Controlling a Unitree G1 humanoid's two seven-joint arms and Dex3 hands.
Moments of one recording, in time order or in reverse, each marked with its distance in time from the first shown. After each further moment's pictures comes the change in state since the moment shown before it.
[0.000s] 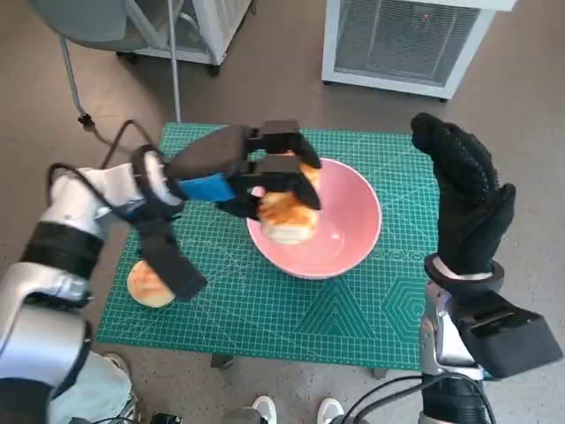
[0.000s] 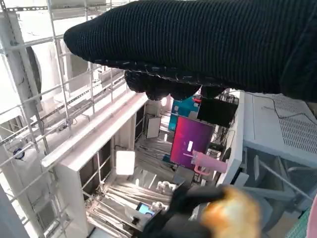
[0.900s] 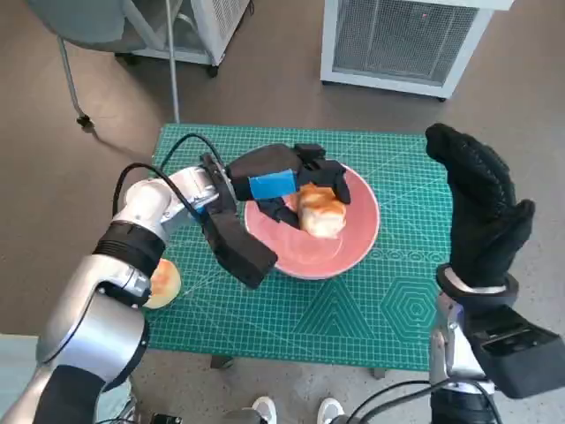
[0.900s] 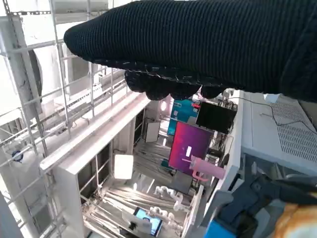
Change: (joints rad) left arm -0.005 -0.153 -0.014 0.135 -0.118 0.261 -0.477; right arm 0.054 -0.017 -0.007 -0.075 0.012 0.019 -0.015
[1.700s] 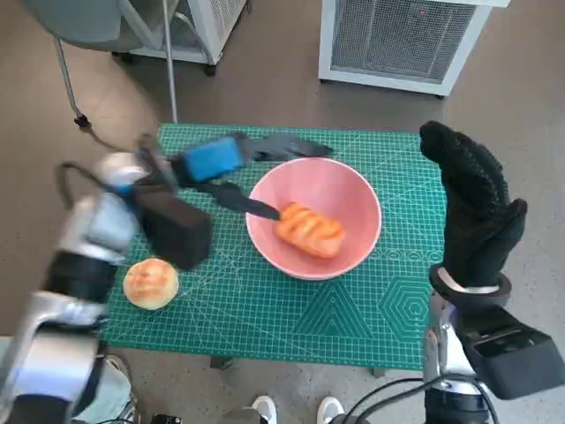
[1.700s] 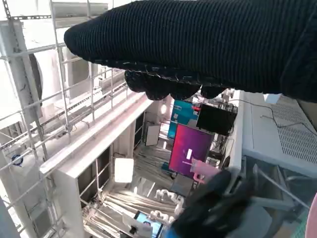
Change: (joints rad) left arm 0.312 0.276 0.406 -0.617 -0.645 0.200 -0.740; right arm 0.003 0.026 0.012 -0.018 -0.032 0.012 -0.020
